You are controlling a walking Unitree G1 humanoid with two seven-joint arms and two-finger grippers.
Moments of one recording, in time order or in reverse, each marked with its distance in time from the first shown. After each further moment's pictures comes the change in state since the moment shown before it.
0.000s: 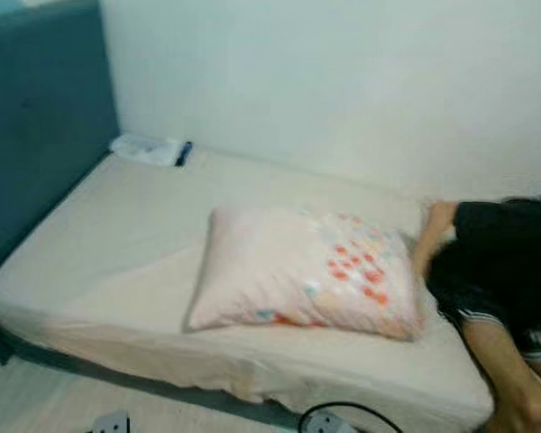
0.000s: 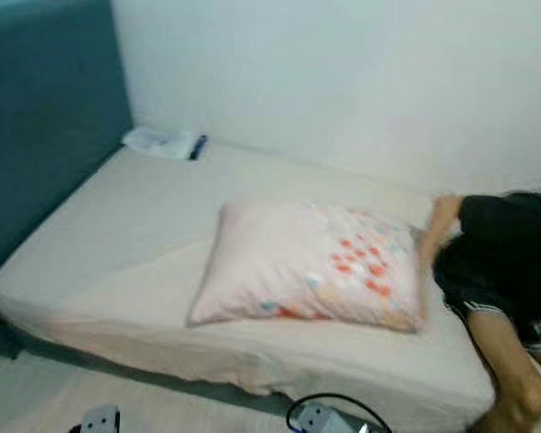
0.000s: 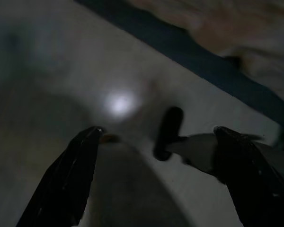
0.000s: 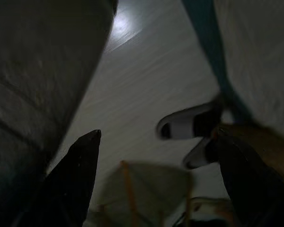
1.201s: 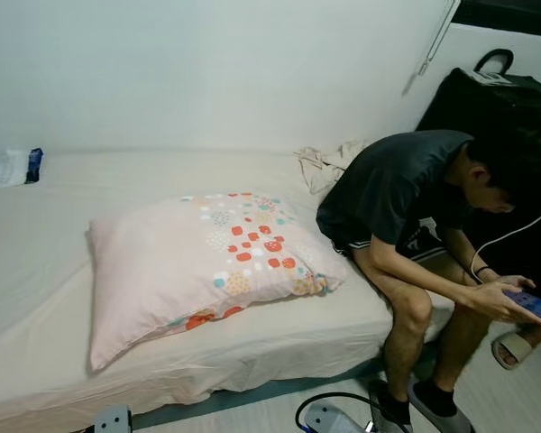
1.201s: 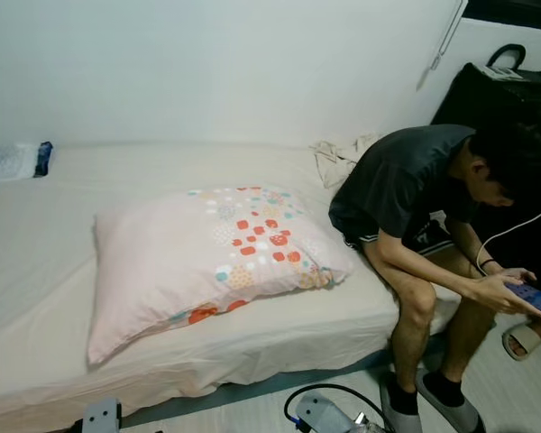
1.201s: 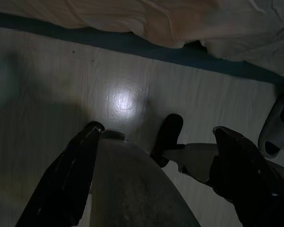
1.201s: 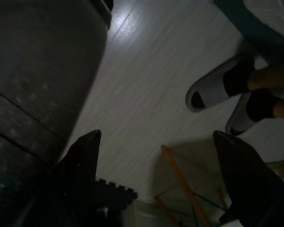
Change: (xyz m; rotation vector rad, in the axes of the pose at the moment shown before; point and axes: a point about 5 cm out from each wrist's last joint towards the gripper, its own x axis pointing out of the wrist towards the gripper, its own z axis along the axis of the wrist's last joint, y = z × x) left arm 0.002 0.002 0.007 -0.026 -0.027 0.059; right arm -0.001 -0.002 0.009 -0.017 -0.043 -0.001
